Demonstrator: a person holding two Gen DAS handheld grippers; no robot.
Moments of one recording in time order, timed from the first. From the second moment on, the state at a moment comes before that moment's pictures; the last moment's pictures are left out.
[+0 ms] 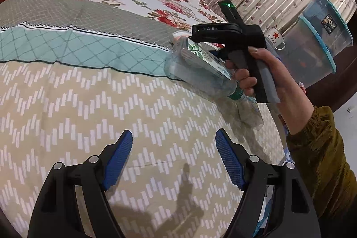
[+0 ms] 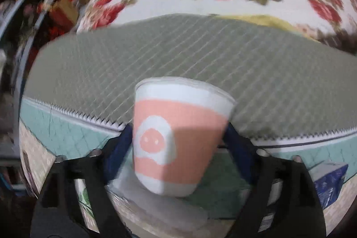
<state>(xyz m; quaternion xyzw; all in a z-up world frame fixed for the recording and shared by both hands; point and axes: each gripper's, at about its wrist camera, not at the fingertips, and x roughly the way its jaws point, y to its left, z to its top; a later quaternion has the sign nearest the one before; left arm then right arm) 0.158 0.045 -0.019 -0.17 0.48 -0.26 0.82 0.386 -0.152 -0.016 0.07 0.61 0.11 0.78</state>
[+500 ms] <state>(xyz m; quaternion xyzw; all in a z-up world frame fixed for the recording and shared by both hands) 0.154 -0.008 -0.001 -0.12 0.48 -0.30 0.82 0.269 -0.250 0.084 0.11 0.45 0.11 0.88</state>
